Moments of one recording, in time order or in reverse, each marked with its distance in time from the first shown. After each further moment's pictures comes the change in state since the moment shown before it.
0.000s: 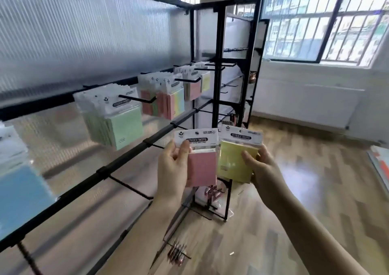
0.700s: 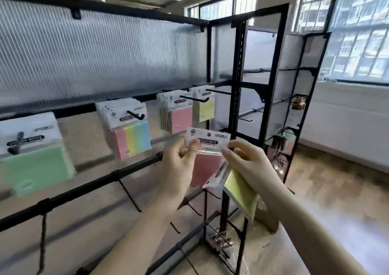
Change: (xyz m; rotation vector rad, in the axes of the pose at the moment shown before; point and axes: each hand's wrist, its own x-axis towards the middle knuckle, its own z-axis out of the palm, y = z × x) left_hand 0.138 -0.010 0.177 0.249 0.233 0.222; right_hand 0.240 -0.033 -0.082 -0.380 -0.459 -0.233
